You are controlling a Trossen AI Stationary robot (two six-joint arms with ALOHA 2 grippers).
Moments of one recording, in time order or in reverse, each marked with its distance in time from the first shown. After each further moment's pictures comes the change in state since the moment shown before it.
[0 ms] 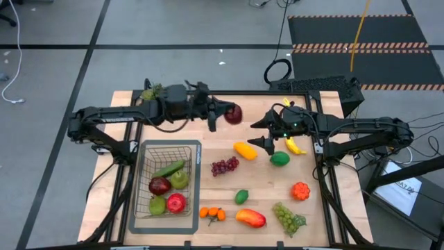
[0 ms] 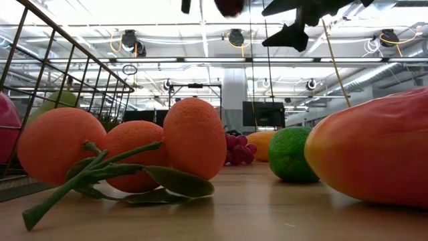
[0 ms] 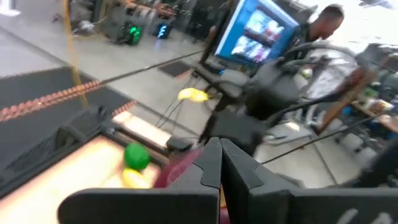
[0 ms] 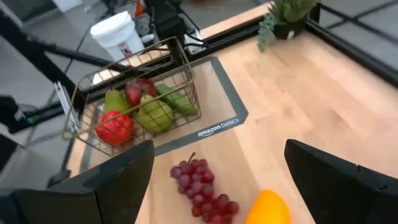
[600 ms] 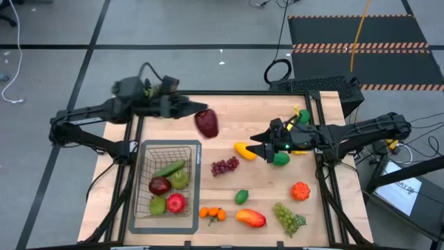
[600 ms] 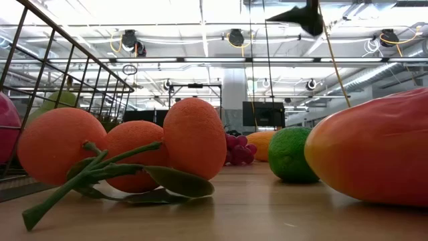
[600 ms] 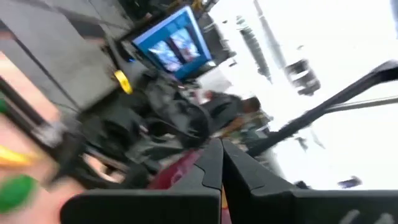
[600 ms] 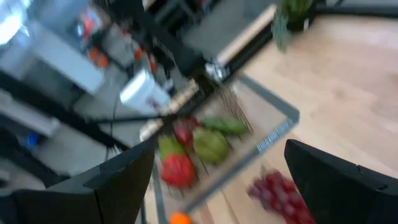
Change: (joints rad) left arm -0.026 -0.259 0.002 -0.070 0.197 -0.636; right arm 0.277 -0.008 0.000 0.125 0.317 0.477
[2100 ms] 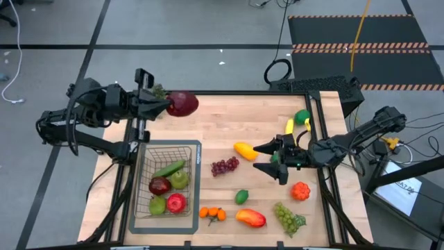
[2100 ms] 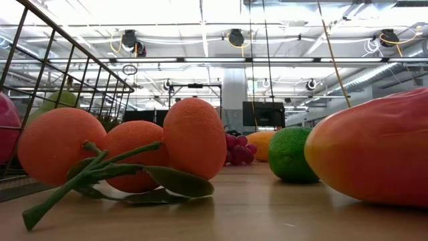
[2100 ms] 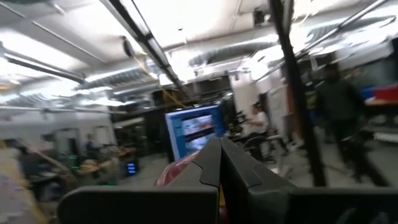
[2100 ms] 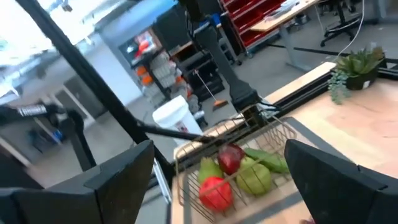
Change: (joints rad) left arm -0.143 -0.178 0.000 0.076 -0.110 1.288; right arm 0.289 -0.009 0.000 0.219 0.246 -0.234
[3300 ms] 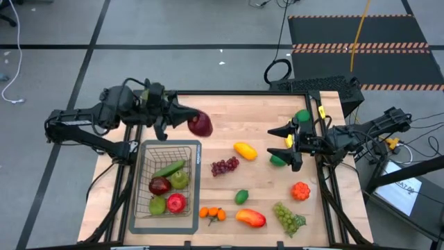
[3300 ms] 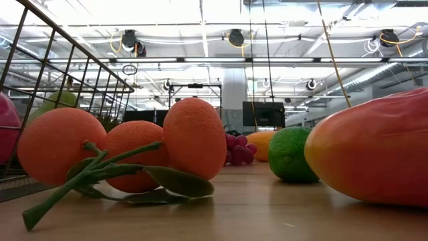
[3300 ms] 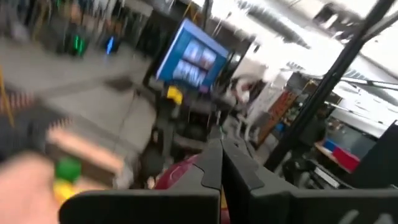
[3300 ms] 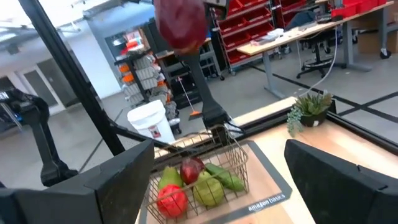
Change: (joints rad) left arm -0.002 0.113 0.000 -0.197 -0.102 -0.761; right arm -0.066 -0.210 0.000 -0.193 -0.005 -0.205
